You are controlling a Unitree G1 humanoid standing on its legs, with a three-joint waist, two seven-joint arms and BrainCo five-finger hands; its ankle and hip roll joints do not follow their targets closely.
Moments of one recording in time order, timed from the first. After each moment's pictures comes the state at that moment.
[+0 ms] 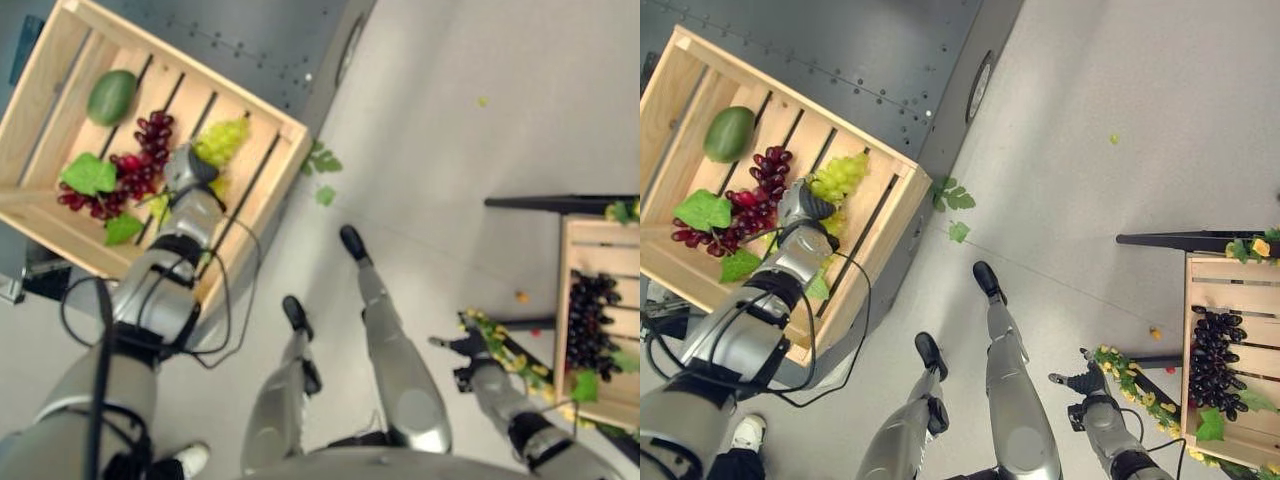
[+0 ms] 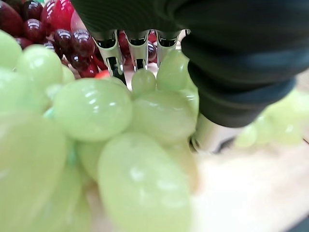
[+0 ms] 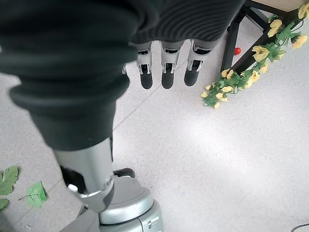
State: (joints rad) left arm -1.07 0.50 -0.52 1.23 0.06 0.08 0.49; right arm -0.17 -0.38 0.38 0.98 0.22 -0.13 -0.32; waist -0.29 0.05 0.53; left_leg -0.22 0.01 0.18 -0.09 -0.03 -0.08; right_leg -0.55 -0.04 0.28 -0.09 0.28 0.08
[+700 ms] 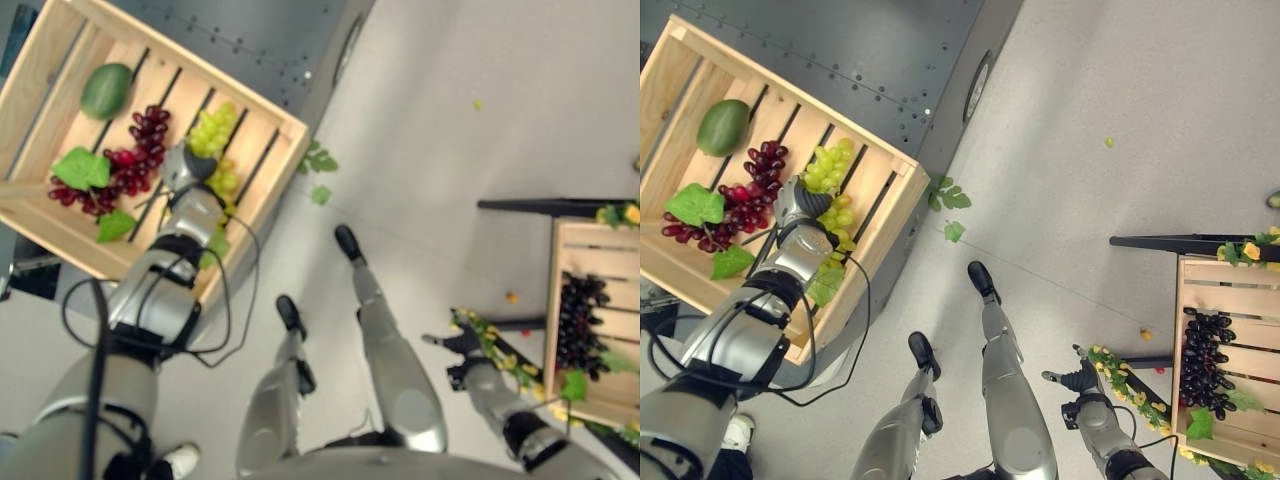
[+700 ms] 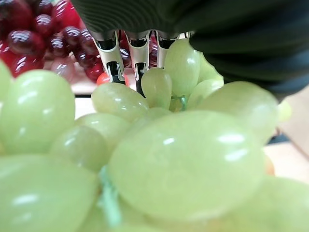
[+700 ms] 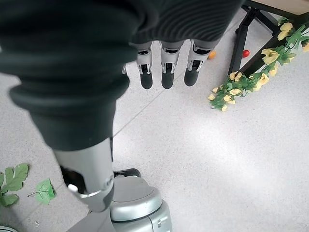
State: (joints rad) left arm -0.99 0.49 -0.45 1.13 -0.06 0.04 0.55; right arm -0.17 -0.37 0.40 0.95 0.22 -0.15 -0.34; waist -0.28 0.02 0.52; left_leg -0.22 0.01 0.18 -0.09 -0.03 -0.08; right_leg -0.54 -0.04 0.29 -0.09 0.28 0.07
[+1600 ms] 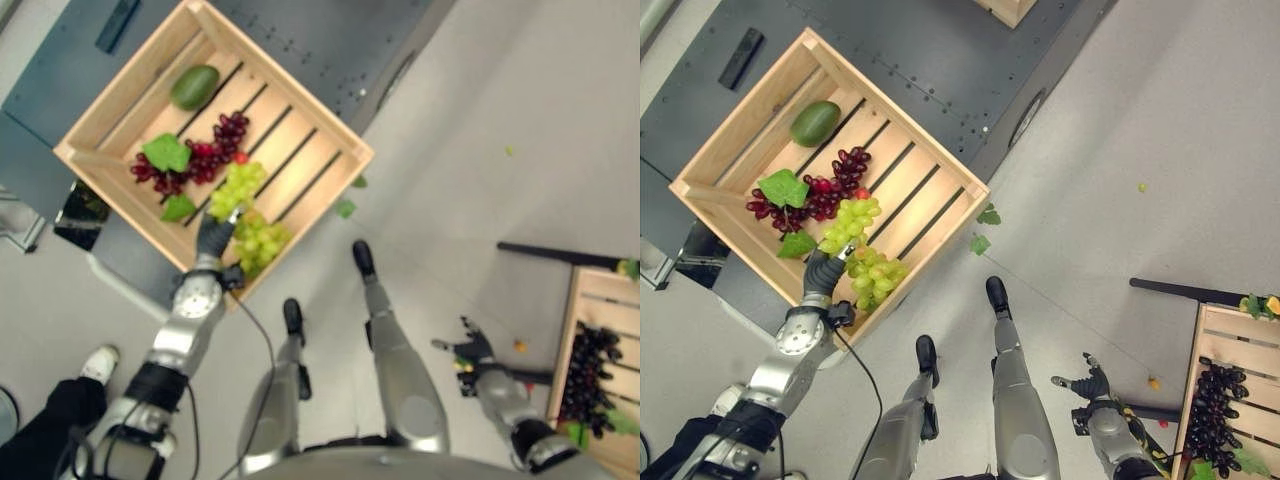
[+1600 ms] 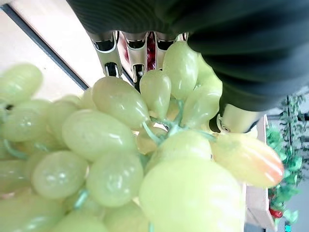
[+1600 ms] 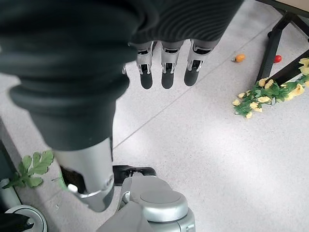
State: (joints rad) left arm -0.22 0.49 -0.22 0.18 -0.49 -0.15 0.29; right arm -0.13 -0.37 0.28 0.97 0.19 -0.14 -0.25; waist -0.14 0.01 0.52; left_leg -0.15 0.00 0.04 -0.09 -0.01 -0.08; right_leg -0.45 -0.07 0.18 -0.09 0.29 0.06
